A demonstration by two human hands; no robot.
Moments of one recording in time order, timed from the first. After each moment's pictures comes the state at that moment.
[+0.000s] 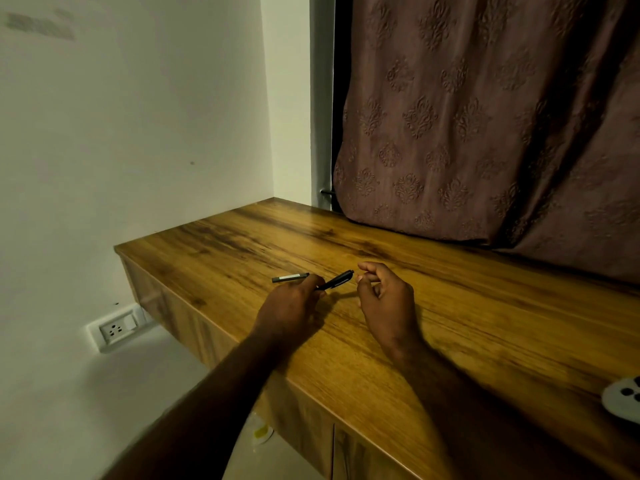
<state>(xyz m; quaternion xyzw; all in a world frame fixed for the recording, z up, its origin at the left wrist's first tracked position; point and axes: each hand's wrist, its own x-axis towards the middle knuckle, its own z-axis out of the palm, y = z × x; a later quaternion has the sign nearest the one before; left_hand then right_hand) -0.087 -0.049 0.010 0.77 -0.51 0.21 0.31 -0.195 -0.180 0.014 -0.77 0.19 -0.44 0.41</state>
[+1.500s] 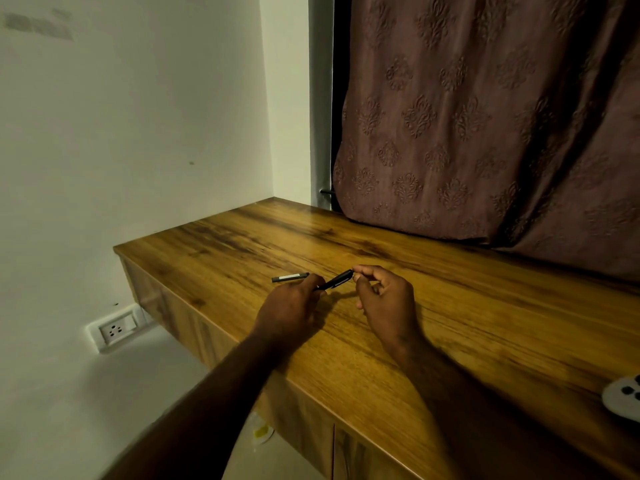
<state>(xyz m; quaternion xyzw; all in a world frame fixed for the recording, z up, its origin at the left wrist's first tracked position) -0.087 -0.049 0.010 0.76 -0.52 0.21 0.33 -0.190 -0.185 0.010 -0.75 0.18 -0.44 0.46</state>
